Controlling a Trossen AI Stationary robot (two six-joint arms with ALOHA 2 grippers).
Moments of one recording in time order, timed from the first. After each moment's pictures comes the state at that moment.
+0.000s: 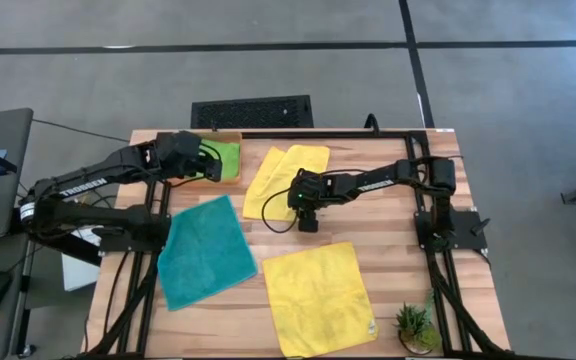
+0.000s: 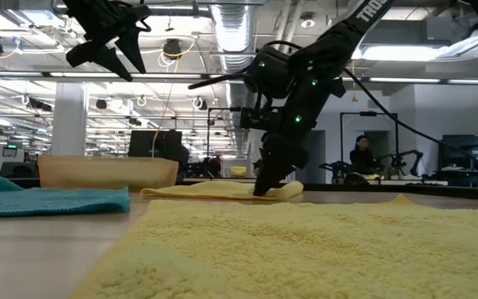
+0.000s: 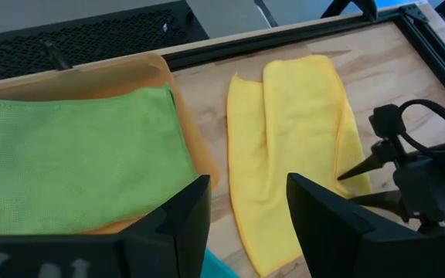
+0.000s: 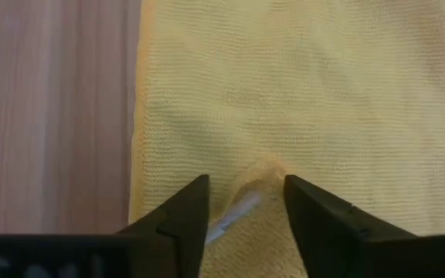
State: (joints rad) left arm 0.38 0.94 0.98 -0.82 -0.30 -0.72; right arm -0.14 1.96 1.15 -0.24 0.05 -0.21
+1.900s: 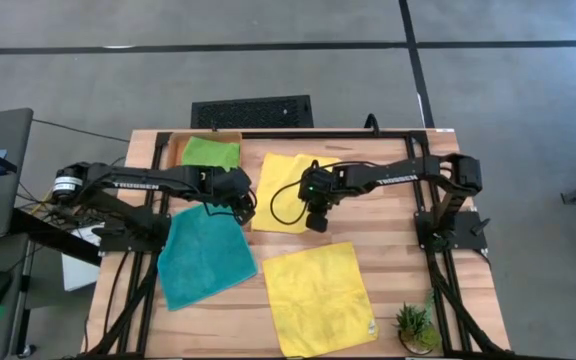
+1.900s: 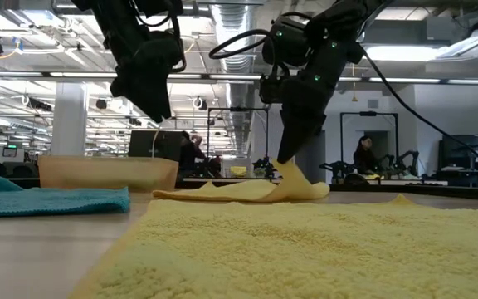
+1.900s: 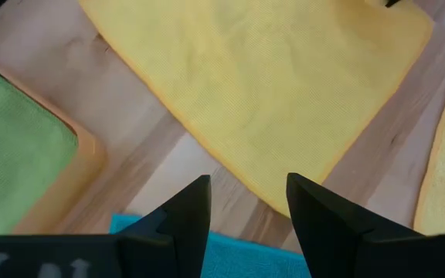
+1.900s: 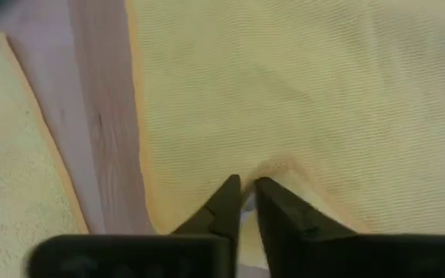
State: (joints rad) left arm 0.12 1.34 0.98 -0.69 -0.21 -0.49; right arm -0.15 1.77 1.15 -0.49 -0.08 0.05
